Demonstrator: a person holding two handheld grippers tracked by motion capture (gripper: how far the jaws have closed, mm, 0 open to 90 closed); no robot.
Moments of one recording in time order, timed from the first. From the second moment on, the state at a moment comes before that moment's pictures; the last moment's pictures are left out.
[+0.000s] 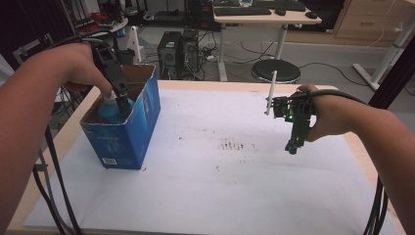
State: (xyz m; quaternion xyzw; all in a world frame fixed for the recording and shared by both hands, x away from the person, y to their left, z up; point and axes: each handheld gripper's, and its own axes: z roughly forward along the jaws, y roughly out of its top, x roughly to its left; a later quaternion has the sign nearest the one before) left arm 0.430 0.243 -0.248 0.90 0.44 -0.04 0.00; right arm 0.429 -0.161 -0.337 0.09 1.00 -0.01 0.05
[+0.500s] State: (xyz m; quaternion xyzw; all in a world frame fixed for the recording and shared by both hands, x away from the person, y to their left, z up) left arm 0.422 0.234 -0.228 0.90 0.44 -0.03 -0.01; right arm 0.426 -0.163 -0.335 0.09 1.00 0.00 0.05
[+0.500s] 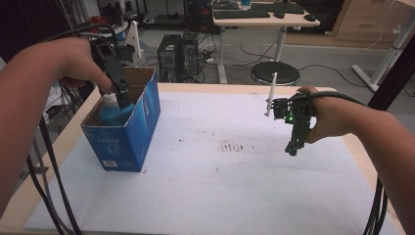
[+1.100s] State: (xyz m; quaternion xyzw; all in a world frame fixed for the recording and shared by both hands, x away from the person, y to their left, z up) left arm 0.414 0.202 -0.216 0.91 0.41 -0.03 -0.03; right arm 0.422 -0.160 -0.337 0.08 1.00 0.00 0.04
